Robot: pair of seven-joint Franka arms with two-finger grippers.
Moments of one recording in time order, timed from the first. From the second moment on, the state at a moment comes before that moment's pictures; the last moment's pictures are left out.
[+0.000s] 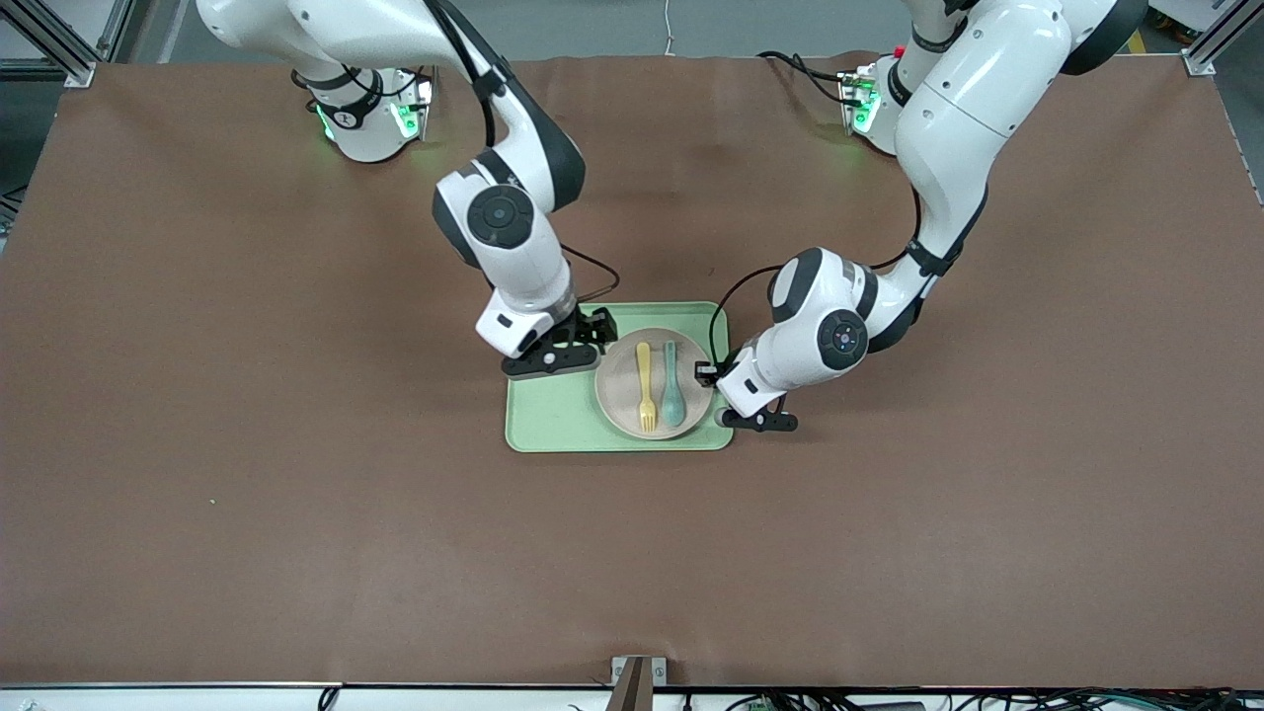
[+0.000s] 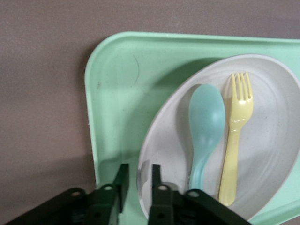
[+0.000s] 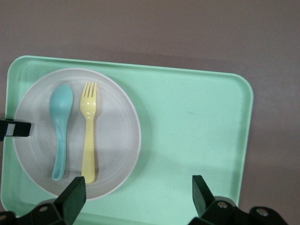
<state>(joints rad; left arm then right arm) -0.21 0.71 -0.38 -1.79 -0.25 2.50 -0.27 0.75 0.51 -0.07 -1.73 0.09 2.35 0.50</state>
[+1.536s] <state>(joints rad) -0.03 0.02 -0.10 -1.77 -0.05 2.02 -0.29 0.88 0.79 -0.08 -1.56 0.08 2.46 0.62</state>
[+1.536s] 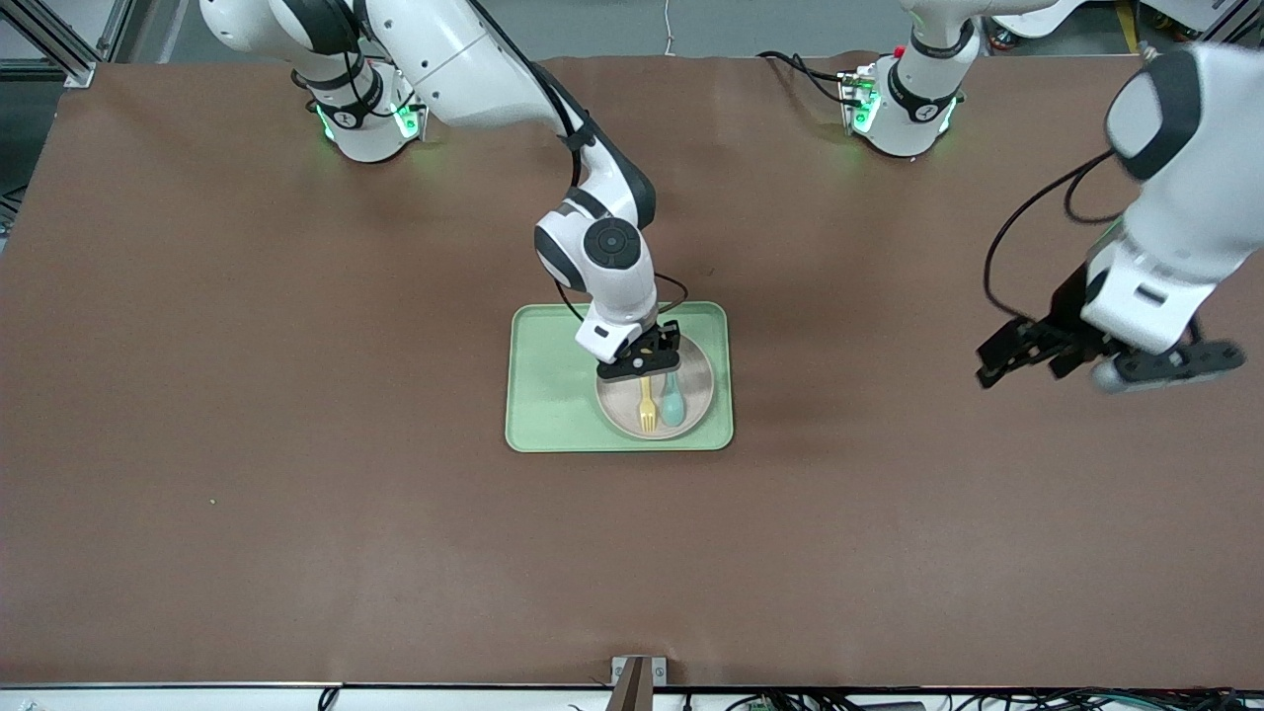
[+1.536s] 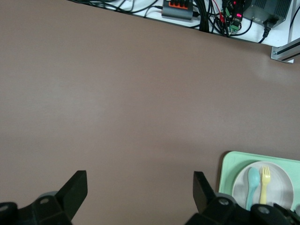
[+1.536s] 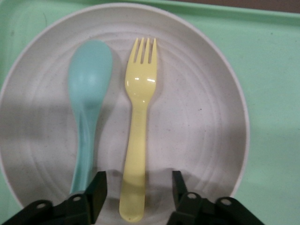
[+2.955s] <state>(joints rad) -0.13 -0.03 0.06 -1.63 0.01 1.73 0.04 0.79 0.61 -0.10 -1.51 0.08 2.14 0.76</state>
